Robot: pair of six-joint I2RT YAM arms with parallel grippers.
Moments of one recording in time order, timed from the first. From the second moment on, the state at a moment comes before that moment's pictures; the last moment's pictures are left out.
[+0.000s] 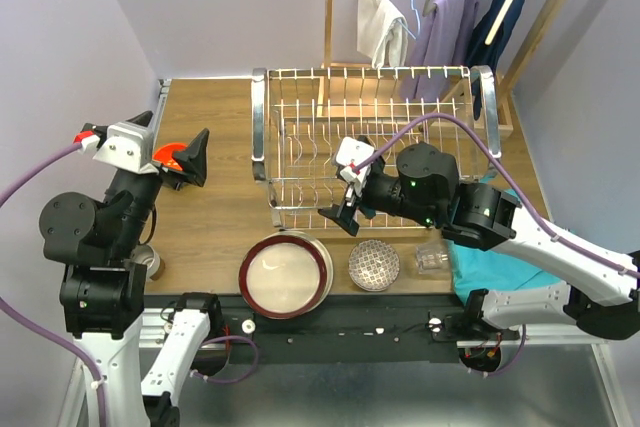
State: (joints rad) left arm -0.04 0.63 1.35 -0.46 0.24 0.08; right arm 1.13 1.18 1.38 -0.51 0.05 -0.27
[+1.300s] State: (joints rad) left arm 0.02 0.62 1.32 -0.46 0.56 -0.04; right arm 1.07 1.30 1.51 -0.37 0.34 -0.54
